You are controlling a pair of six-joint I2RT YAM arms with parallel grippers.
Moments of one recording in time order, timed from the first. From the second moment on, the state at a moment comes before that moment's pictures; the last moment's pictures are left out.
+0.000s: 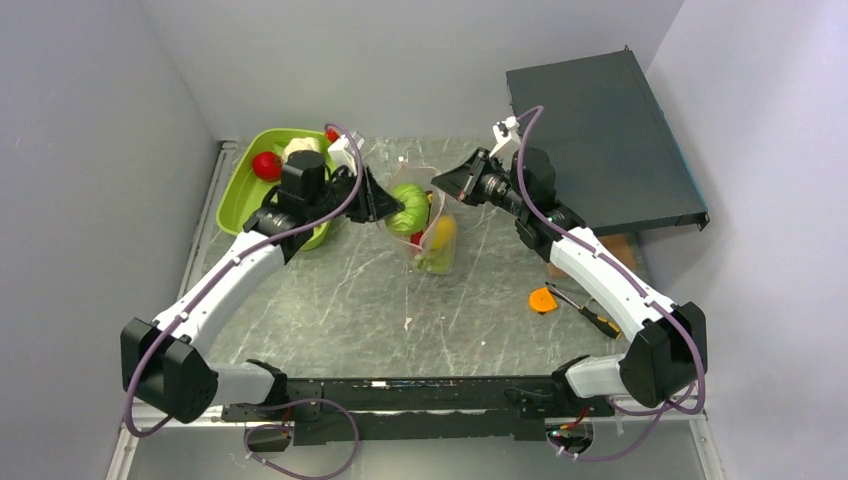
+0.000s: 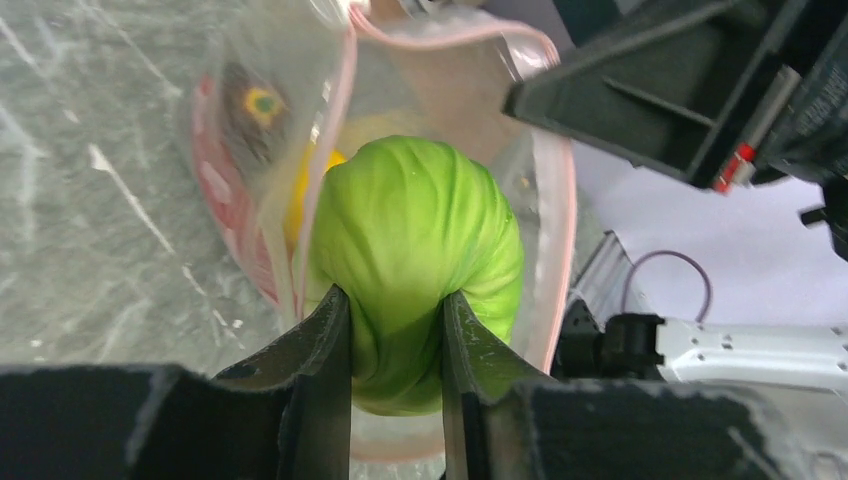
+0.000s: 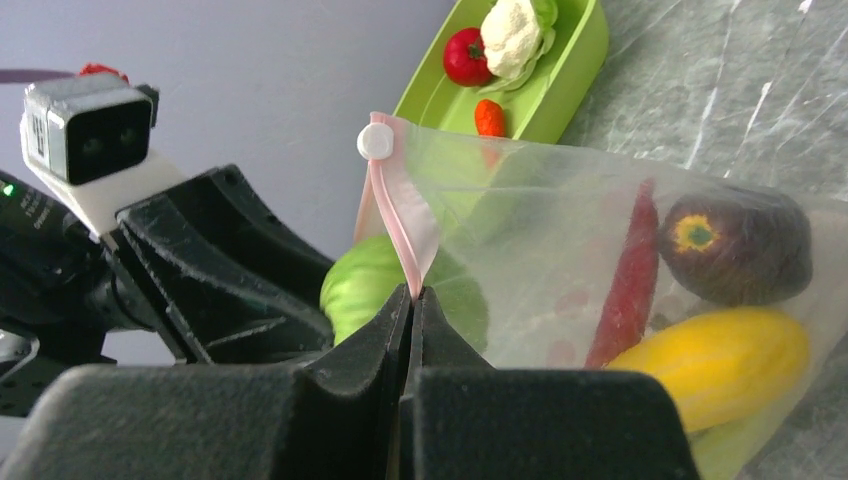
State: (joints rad) left arm -0.43 1.27 1.10 -0.13 0.55 -0.54; right arm 0.47 1.34 1.12 0.08 -0.35 0.78
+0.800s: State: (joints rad) left arm -0.51 1.38 1.44 -0.54 0.29 -0.31; right arm 0.47 1.36 1.13 0.12 -0.45 0.88
